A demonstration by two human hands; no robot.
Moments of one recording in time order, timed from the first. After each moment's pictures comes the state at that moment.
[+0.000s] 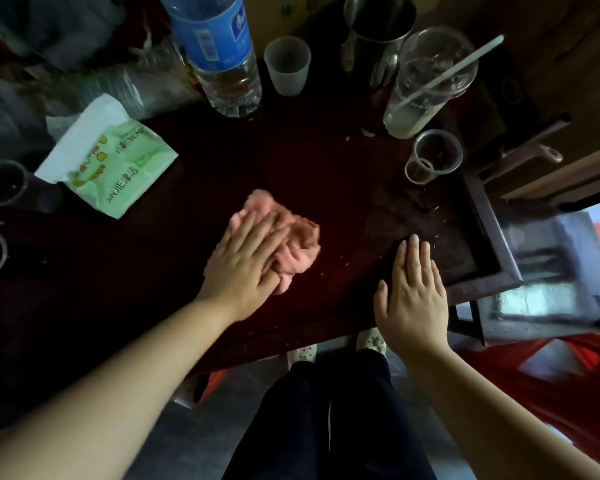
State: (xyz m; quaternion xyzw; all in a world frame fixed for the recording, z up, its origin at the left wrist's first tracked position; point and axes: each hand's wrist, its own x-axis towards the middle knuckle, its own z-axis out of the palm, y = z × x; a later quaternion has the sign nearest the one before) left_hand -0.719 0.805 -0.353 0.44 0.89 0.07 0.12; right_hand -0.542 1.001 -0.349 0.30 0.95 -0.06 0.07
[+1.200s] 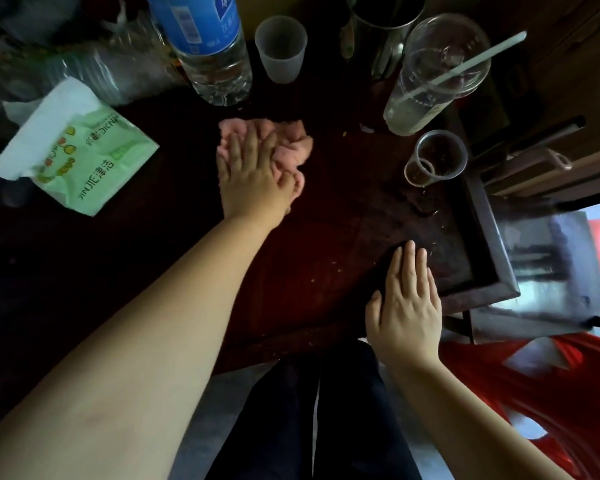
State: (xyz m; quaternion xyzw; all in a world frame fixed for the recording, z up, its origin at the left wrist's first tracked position) left_hand -0.791 0.913 -0.356 0.23 0.96 0.07 0.10; right_hand -0.545 1.003 -0.352 0.31 0.95 -0.07 0.06
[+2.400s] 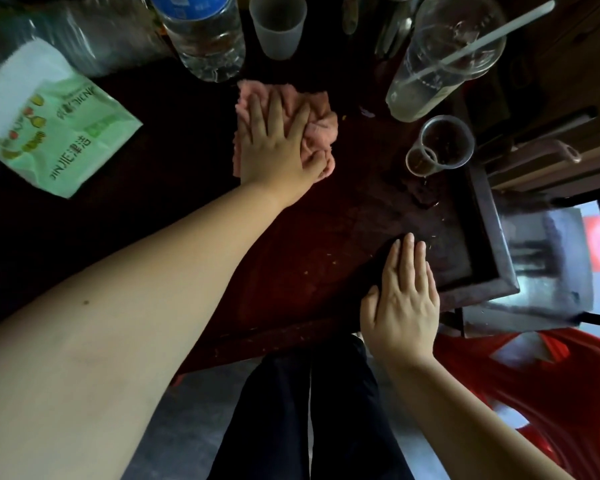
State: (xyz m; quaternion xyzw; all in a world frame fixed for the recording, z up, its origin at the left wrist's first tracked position) left_hand -0.798 0.947 -0.363 0.32 0.94 0.05 0.09; right_hand -0.545 1.003 -0.355 0.31 0.95 -0.07 0.05
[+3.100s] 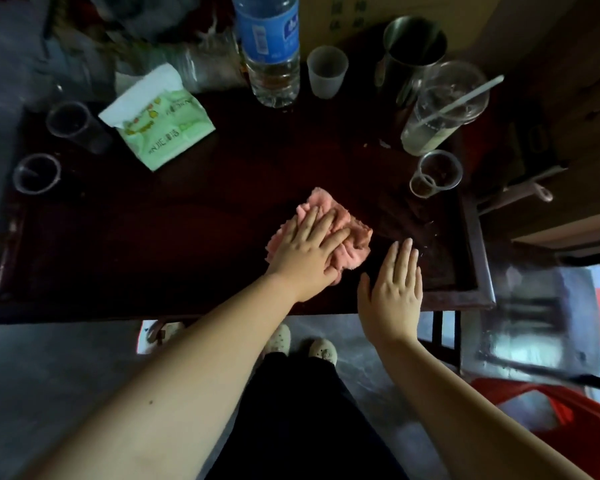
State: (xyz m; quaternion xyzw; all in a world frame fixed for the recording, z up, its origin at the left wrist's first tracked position) left_hand -0.653 0.889 -0.332 0.41 0.89 -0.06 0.18; right_hand -0.535 1.008 -0.347 0.27 0.95 -0.13 0.06
